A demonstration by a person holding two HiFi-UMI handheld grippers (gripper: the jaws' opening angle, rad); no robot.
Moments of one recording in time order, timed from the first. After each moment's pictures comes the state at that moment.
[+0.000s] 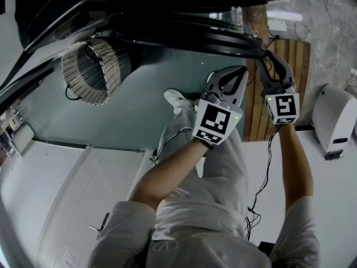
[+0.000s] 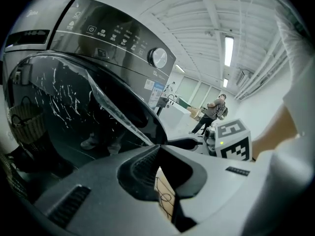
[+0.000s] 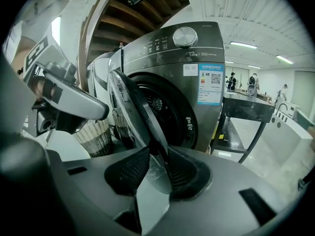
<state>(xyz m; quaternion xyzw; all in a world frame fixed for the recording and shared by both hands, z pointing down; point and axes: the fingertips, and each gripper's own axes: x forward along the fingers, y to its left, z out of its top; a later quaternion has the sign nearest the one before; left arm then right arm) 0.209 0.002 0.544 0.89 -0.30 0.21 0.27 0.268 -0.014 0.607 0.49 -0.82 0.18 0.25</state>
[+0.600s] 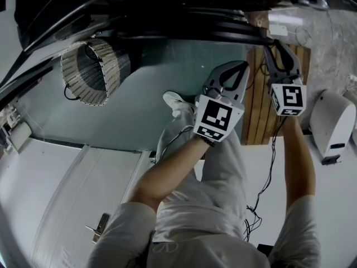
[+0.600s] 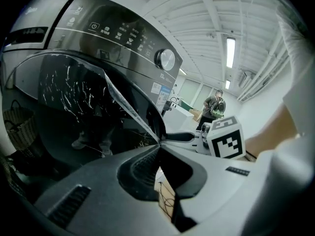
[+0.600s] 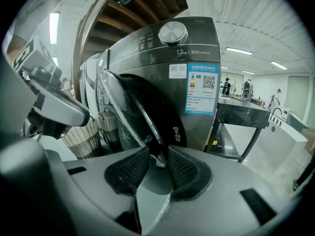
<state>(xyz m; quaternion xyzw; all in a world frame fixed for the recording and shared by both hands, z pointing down) 0.209 -0.030 0.548 0.89 -0.31 0.19 0.26 0.290 -0.071 0.606 0.52 -0.81 0.16 0.23</state>
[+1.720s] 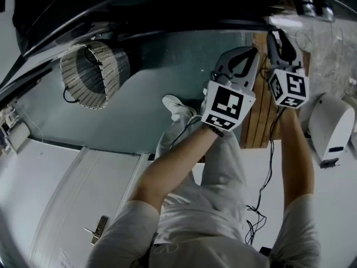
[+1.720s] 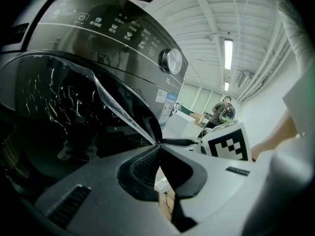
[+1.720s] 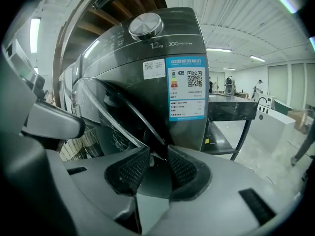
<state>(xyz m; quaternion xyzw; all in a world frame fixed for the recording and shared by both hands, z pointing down) 0.232 -0.085 0.546 0.90 -0.32 0.17 0.23 0.305 -0.125 0.607 0.59 -0.76 0.19 0.18</state>
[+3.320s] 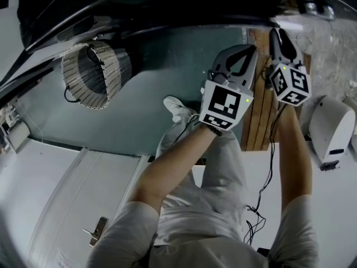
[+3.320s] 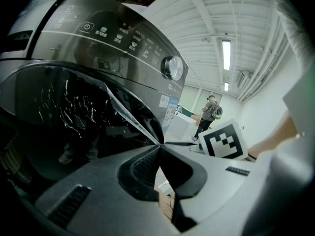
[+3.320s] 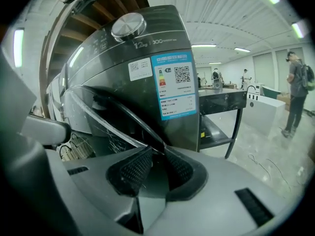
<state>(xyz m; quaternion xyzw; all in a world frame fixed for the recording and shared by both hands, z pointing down) 0.218 -0.090 0.539 0.90 -0.33 0.16 0.22 0.311 -0.132 0.611 0.63 -0.73 0.24 0.13</state>
